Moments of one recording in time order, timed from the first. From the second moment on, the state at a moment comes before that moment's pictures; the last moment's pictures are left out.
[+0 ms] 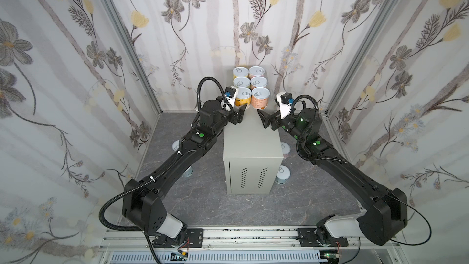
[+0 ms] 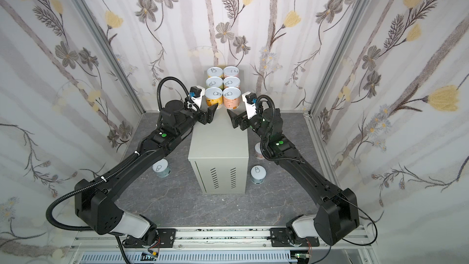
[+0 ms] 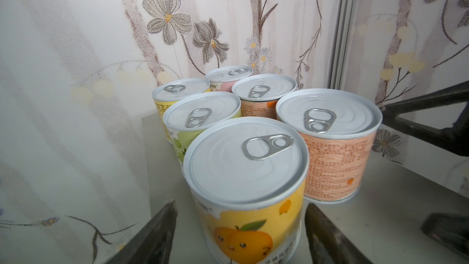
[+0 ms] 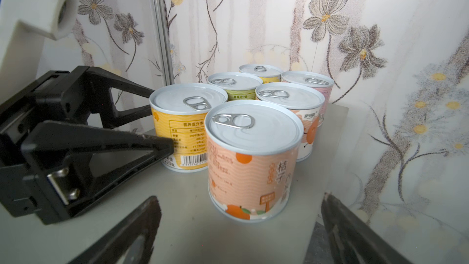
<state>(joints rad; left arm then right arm) -0.54 1.49 1.37 0.09 0.01 0.11 0.50 1.35 1.18 0.21 -0.17 -0.04</state>
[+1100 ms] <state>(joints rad) -0.53 1.18 1.31 0.08 -0.01 0.14 0.48 0.63 0.47 -0.41 0.09 0.56</state>
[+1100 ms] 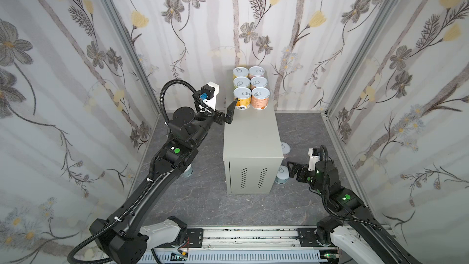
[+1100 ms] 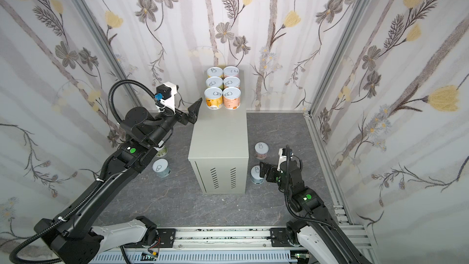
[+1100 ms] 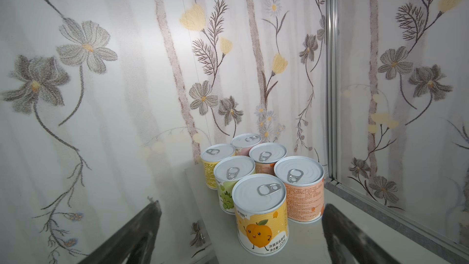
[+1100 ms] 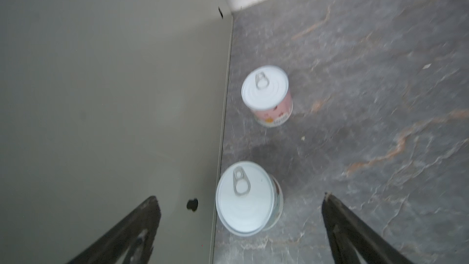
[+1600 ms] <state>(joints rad) -0.53 1.11 1.25 -0.03 -0.08 0.16 0.61 0.87 0.40 -0.31 0.10 0.62</state>
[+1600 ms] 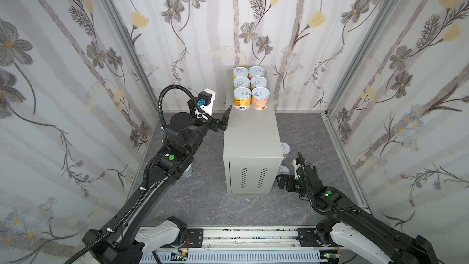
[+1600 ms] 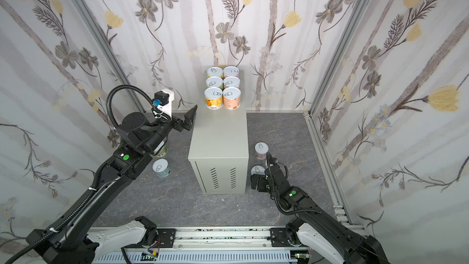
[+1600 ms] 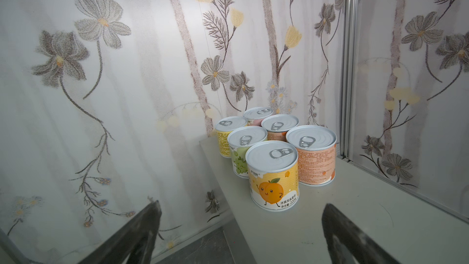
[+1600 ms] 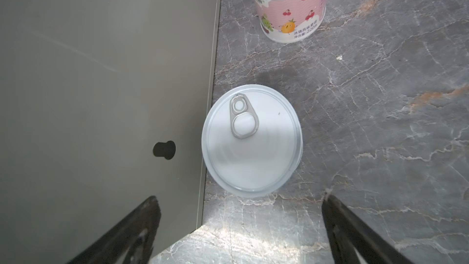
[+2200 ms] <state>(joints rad) -0.51 1.09 1.27 -0.13 -0.12 0.18 0.65 1.11 0.44 -0.19 0.22 0.54</state>
